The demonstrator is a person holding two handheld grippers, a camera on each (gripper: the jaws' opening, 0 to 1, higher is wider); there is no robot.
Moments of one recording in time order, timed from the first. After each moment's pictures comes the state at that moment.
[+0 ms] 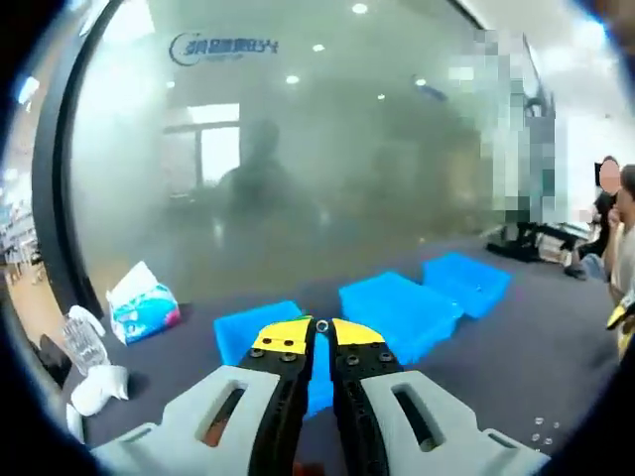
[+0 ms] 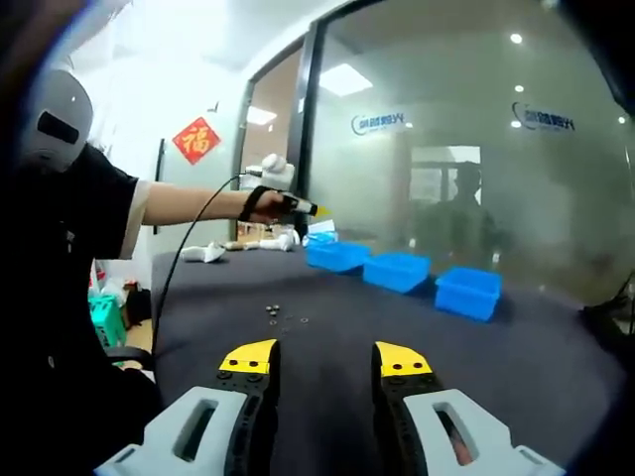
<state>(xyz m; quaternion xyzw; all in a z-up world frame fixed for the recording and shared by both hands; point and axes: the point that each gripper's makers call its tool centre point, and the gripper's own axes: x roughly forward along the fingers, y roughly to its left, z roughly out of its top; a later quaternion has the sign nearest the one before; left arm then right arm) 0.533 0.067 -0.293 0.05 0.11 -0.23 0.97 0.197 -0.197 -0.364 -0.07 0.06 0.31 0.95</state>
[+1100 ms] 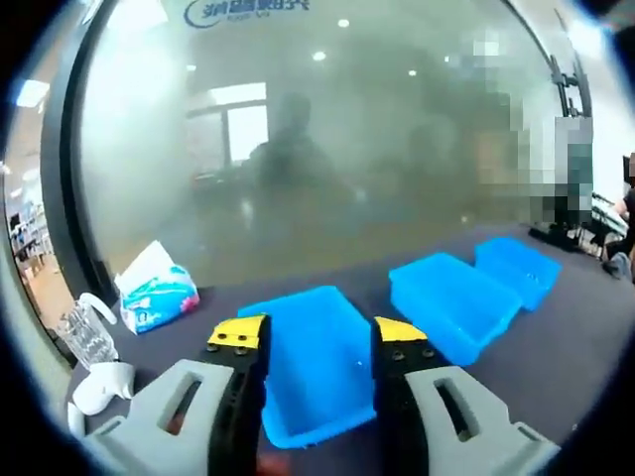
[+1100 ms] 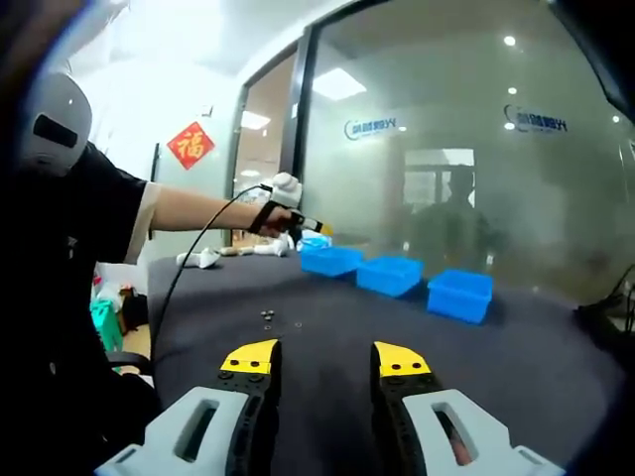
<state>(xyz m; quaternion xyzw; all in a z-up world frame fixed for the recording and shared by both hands) 0.566 0.086 -0.321 0.06 0.14 -0.18 0.97 0.196 -0.204 -0.358 -0.06 0.05 0.30 0.95</state>
